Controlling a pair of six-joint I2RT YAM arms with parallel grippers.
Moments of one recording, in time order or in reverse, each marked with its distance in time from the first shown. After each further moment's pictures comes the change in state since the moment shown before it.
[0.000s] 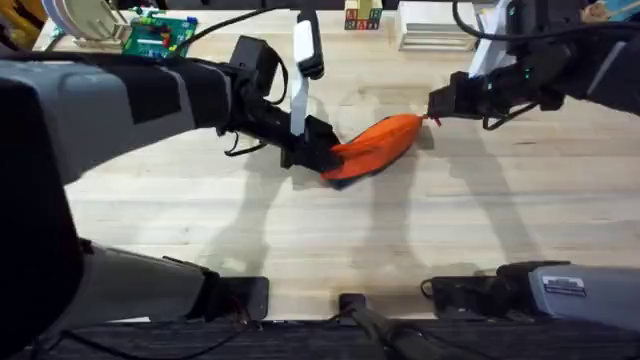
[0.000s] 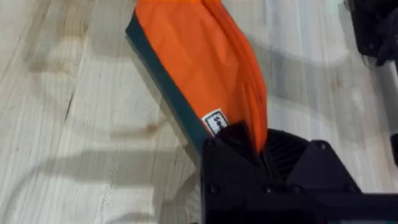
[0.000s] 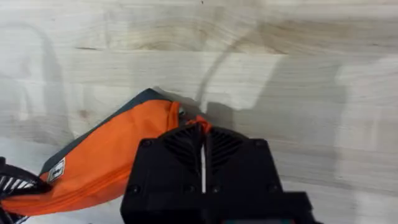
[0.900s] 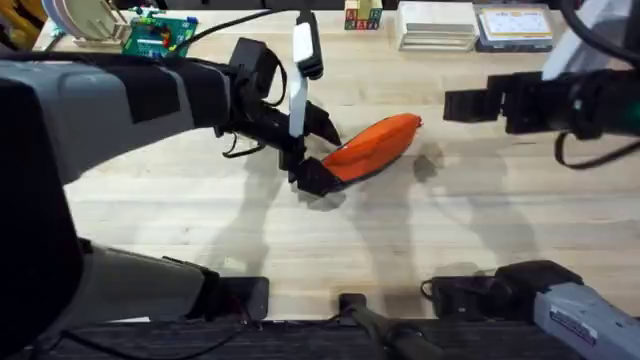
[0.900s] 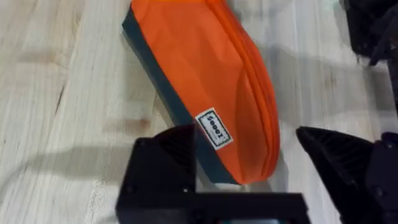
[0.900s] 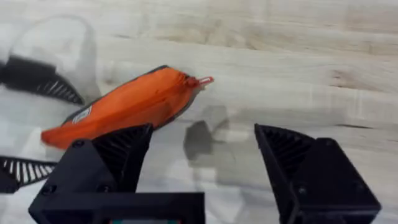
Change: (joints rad) left arm 0.002 0.000 0.000 -0.027 0.001 -0.003; right arm 0.054 -0.506 0.000 -0.277 0.106 -0.067
